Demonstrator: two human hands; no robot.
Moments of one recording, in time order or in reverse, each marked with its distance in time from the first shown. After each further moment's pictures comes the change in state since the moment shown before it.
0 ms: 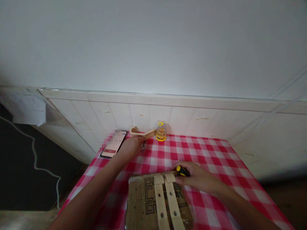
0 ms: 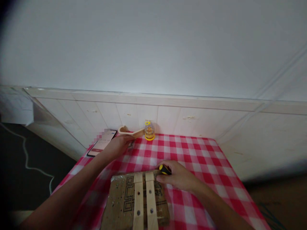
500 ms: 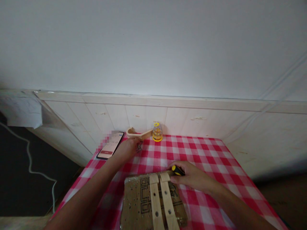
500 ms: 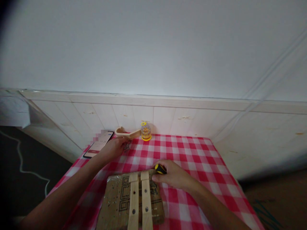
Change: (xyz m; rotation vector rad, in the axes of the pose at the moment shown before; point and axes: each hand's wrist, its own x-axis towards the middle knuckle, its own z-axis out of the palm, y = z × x) left_hand -0.001 -0.006 0.005 0.035 -0.020 0.024; right_hand -0.001 -0.002 0.000 -0.020 -0.001 -0.036
